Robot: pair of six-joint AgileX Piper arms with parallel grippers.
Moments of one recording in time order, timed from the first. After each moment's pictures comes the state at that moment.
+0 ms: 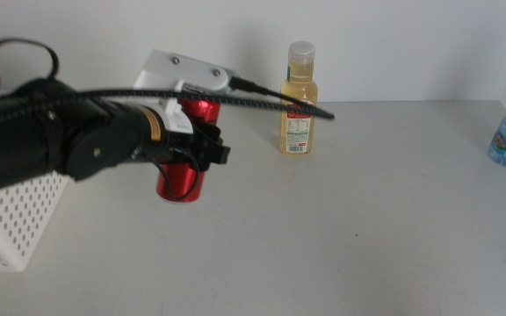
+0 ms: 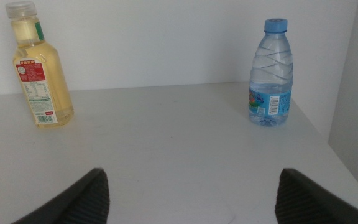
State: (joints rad) left arm -0.51 1.51 -0.99 0.25 0.23 -0.28; right arm -0.01 -0.01 0.03 -0.01 0.16 0.08
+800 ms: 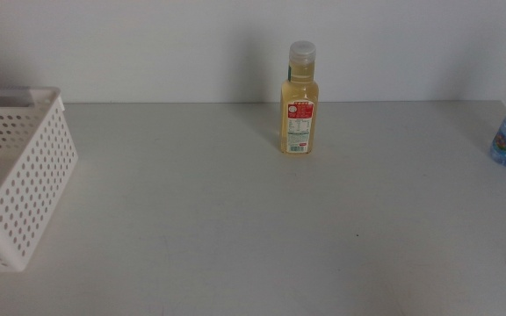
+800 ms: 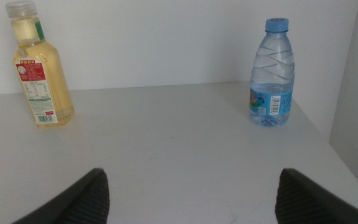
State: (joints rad) left arm 0.23 1.70 -1.75 -0.12 1.26 0.33; right arm -0.01 -0.01 0.03 -0.01 0.16 0.08
